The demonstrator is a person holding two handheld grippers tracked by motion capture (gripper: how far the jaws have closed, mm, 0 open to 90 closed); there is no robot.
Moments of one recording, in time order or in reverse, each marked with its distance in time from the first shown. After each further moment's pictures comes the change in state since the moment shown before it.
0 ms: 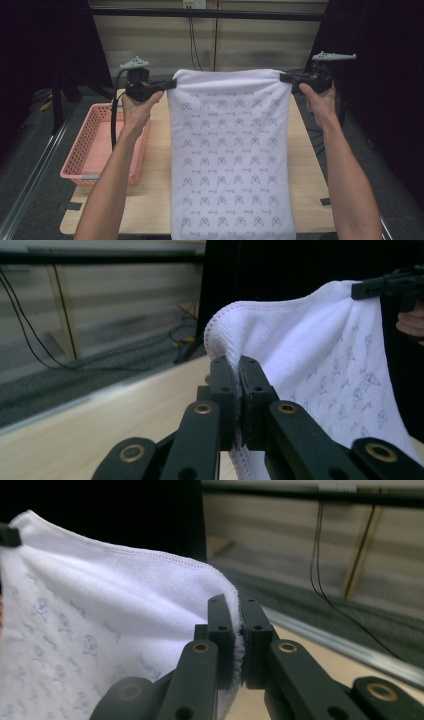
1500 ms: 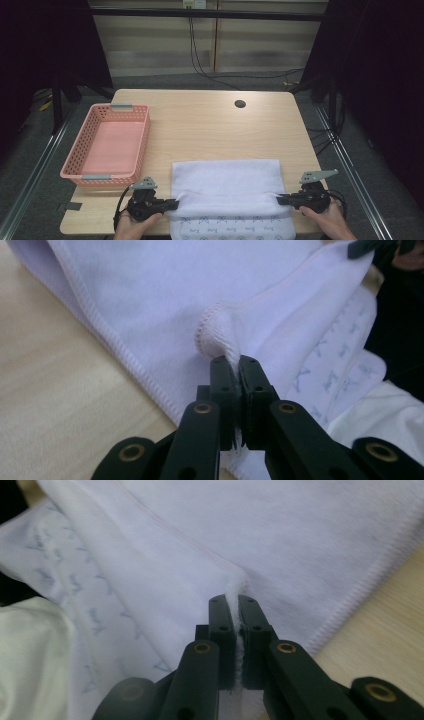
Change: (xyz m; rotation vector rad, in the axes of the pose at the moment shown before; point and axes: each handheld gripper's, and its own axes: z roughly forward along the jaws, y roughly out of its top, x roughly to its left) left arm -0.111 -0.251 -0.076 0.496 -0.174 -0.181; right arm 0.129 -0.248 -0.088 0.512 0.181 0.076
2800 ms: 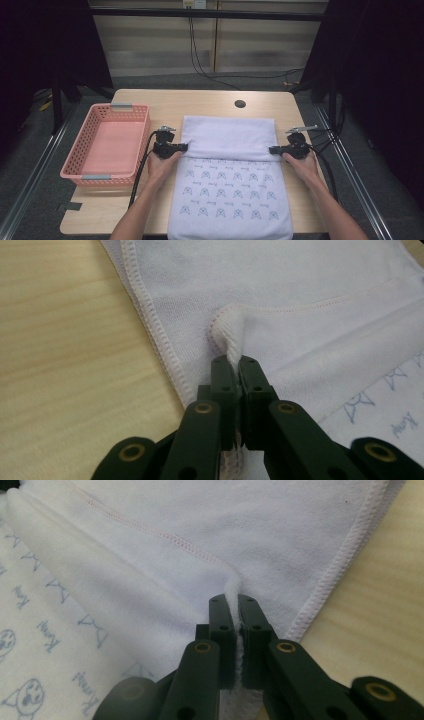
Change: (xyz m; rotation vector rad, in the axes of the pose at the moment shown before) left arm 0.113 0.125 0.086 -0.101 0.258 -0.073; right arm -0.126 0.090 0.063 -0.094 -0.179 0.113
